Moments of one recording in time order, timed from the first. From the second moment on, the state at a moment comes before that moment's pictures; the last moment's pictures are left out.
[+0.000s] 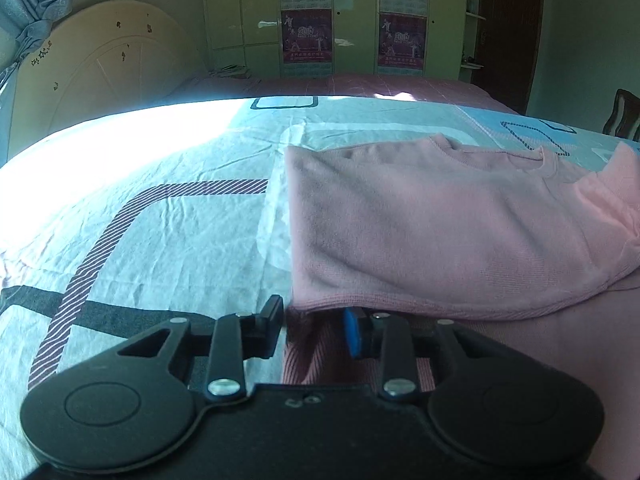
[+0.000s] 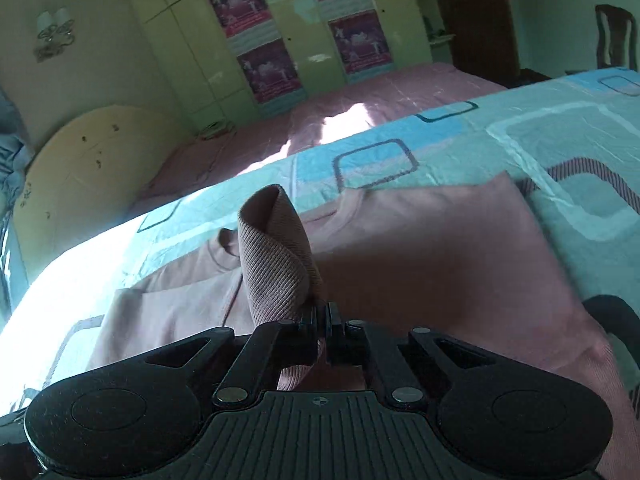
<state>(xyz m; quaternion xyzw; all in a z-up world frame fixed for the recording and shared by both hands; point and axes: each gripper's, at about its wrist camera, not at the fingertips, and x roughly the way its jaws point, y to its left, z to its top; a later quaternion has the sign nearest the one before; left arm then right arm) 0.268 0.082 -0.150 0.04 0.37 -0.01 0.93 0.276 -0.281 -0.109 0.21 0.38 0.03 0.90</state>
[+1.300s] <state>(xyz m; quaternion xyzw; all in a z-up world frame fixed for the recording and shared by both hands) 0.260 0.094 -0.119 -0.01 0.38 -0.04 0.92 0.255 -0.315 -0.109 0.23 0.38 0.03 0.89</state>
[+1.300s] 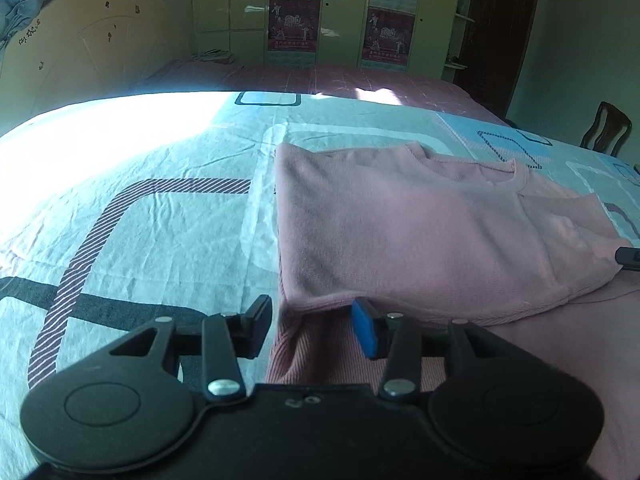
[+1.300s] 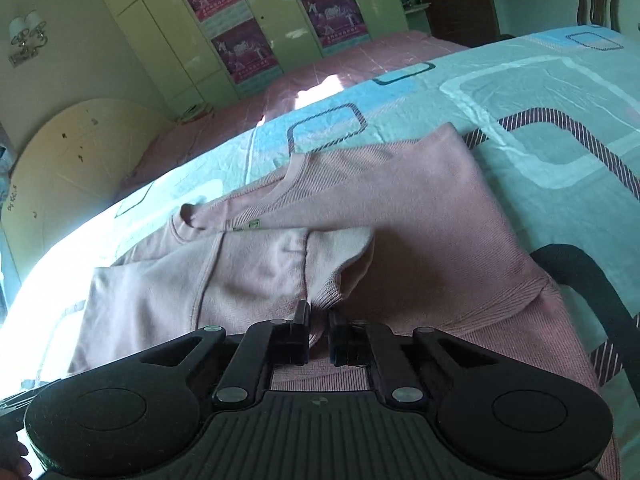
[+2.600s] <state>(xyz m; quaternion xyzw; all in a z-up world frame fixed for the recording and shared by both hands) 0.398 0.098 -0.146 -0.05 0.37 0.04 0.93 0.327 -0.308 -0.140 0.17 0.39 0.02 0.90</state>
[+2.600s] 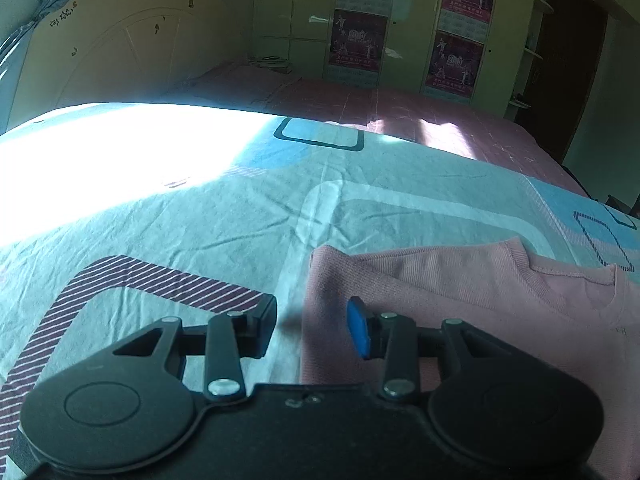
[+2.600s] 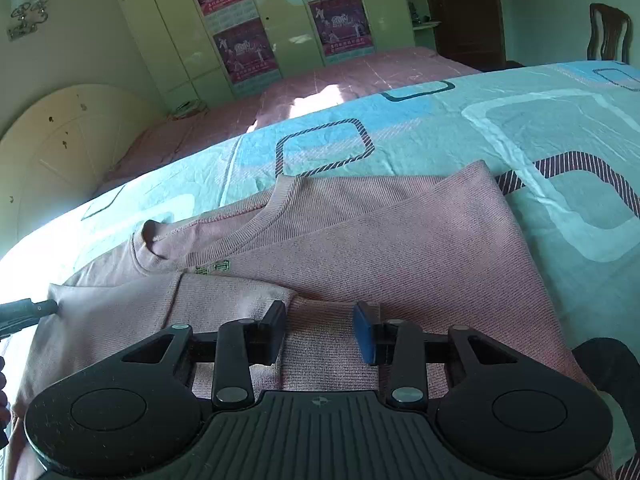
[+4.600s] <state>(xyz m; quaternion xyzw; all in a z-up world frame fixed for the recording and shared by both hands) 0.283 0.059 -0.144 -0.02 0.40 -0.02 0.92 0.270 -0.288 -0.118 0.12 0.40 0.04 0.91</state>
